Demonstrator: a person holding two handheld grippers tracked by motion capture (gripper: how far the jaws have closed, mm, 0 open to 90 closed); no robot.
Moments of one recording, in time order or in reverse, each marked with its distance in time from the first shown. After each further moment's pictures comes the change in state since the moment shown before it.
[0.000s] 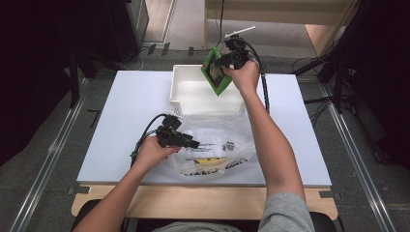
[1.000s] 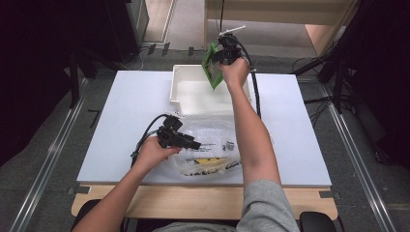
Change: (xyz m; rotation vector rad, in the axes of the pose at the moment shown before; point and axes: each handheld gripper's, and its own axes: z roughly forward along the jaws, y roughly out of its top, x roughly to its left) left arm -0.004 0.000 0.002 0.004 -0.023 0.013; right arm -0.013 0.018 0.055 -0.012 -0.120 0.069
